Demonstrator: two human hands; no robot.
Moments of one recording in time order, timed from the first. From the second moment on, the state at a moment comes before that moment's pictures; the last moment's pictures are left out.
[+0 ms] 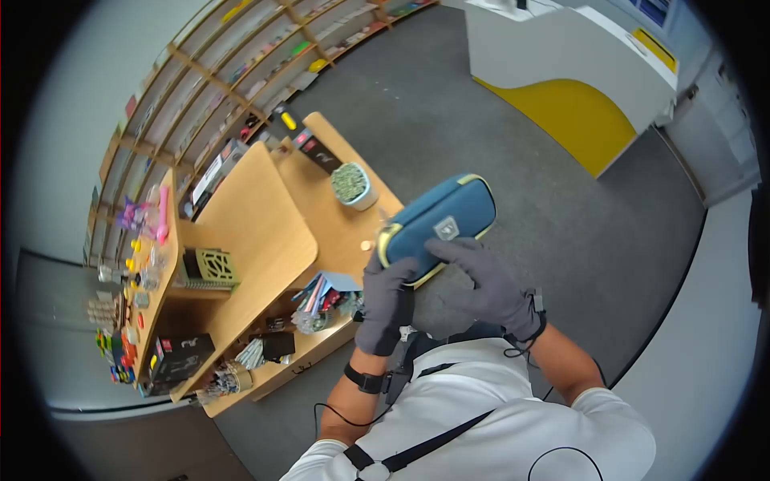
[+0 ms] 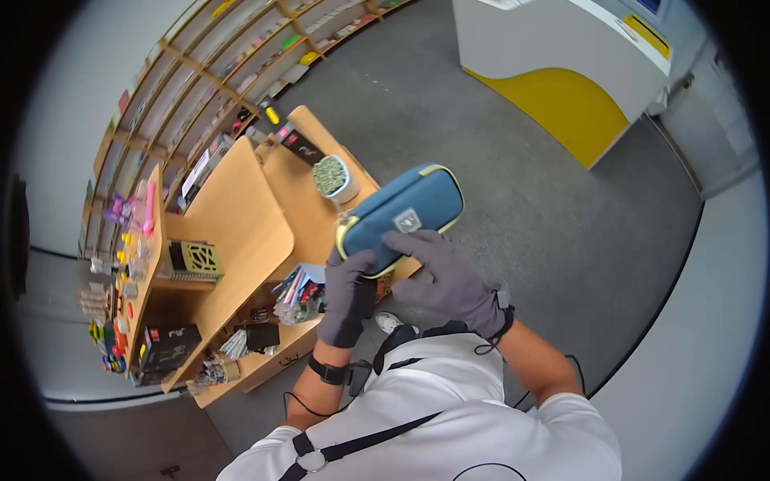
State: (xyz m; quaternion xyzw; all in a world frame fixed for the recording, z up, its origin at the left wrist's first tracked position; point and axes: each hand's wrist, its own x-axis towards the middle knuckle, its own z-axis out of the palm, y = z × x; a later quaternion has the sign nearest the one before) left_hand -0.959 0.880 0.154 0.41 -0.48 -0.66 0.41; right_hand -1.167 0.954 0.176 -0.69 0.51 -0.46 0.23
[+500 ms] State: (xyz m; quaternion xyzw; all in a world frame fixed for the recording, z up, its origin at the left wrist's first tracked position) left_hand -1.086 0.862 0.159 0.39 -0.24 -0.79 0.41; right_hand -1.358 0.940 0.159 -0.21 0.46 -0.68 0.53
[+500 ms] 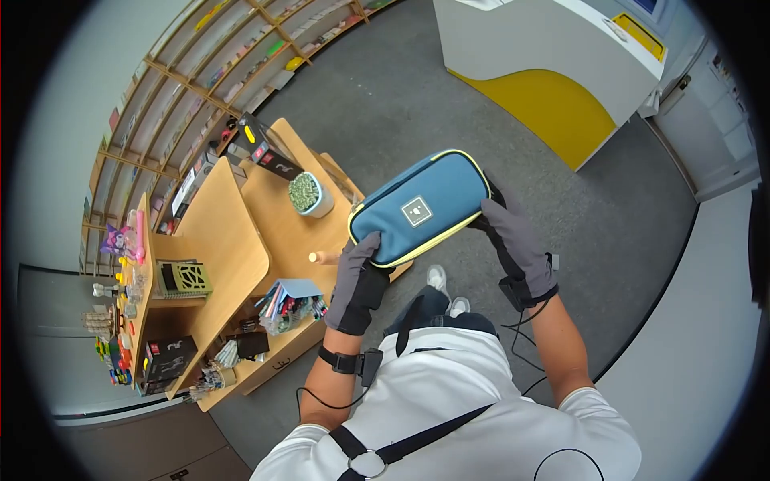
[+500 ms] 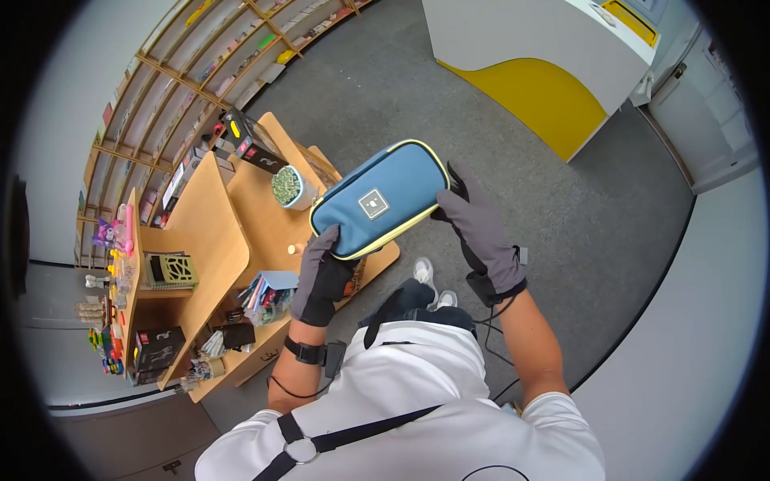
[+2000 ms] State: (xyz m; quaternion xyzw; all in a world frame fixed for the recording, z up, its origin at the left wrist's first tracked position) left_hand -1.529 0.538 0.107 0.47 -0.53 -0.68 0.19; right_hand -1.894 0.614 0.137 -0.55 0.52 -0.28 0.59
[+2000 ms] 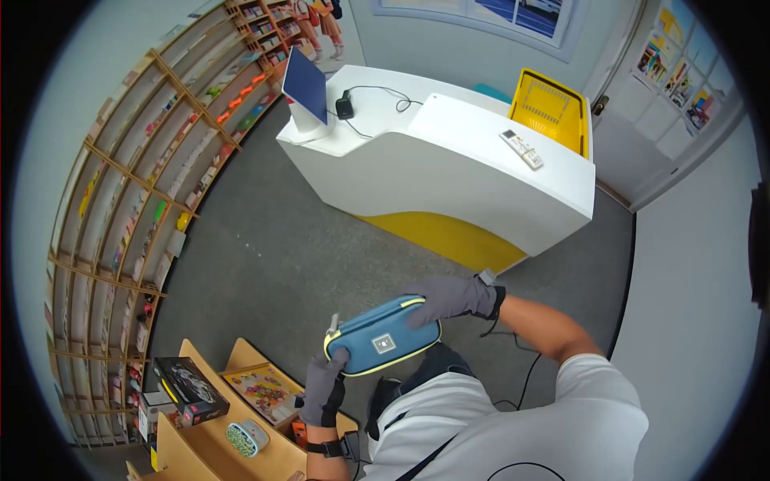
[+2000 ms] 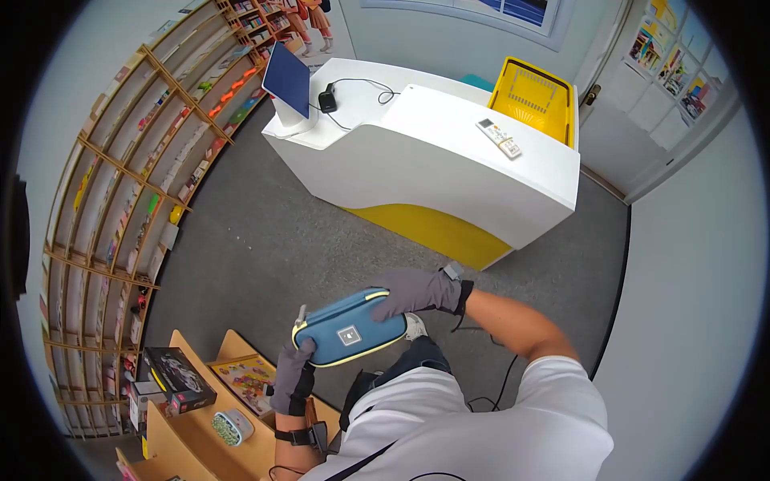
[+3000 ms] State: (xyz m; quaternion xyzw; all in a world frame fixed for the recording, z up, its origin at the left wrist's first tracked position) left_hand -1.505 0.557 -0.005 0.64 -0.31 -0.66 0.26; right_hand -2.146 0.546 0.200 -0.39 0.80 -0.45 0.10
